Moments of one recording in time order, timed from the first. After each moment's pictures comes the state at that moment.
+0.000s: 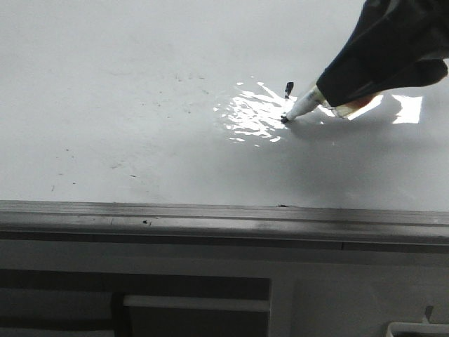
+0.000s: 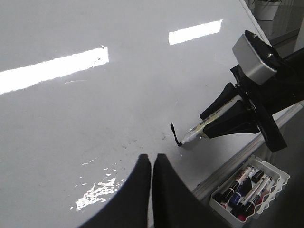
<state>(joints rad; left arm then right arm) -0.80 0.46 -0.57 -0.03 0.32 0.05 0.69 1.08 -0.73 -0.43 0.42 0.19</state>
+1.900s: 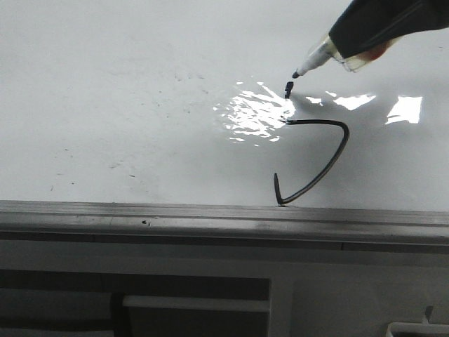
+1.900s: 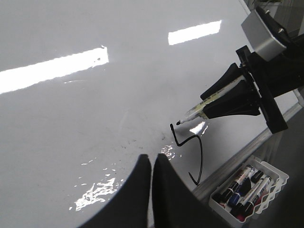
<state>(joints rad) -0.80 0.46 -0.57 -0.04 0.32 0.05 0.73 1.04 -0.78 -0.53 0.45 0.26</state>
